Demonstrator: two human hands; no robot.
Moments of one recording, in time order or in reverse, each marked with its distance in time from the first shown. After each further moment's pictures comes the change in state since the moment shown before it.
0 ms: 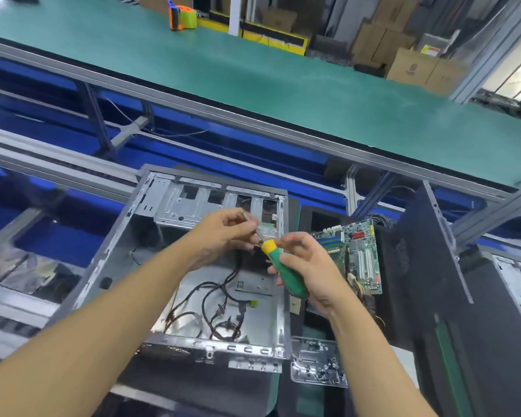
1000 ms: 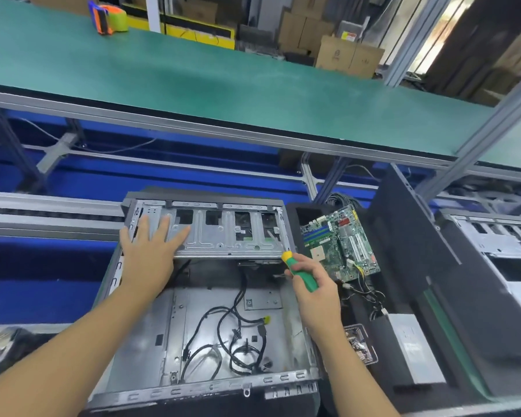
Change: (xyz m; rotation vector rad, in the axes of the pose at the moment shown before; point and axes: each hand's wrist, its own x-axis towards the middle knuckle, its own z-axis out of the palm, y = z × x) left_hand 0.018 -0.022 -0.165 2.001 0.372 0.224; right_hand 0.008 0.080 0.050 -0.309 0.633 -0.319
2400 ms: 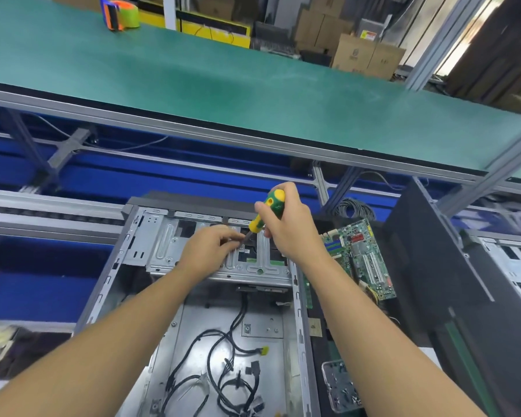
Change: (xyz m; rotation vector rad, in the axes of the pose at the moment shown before) left_hand 0.076 0.071 -0.014 -1.037 -0.142 0.095; right_hand 0.127 -0.109 0.066 -0.419 -0.305 -0.173
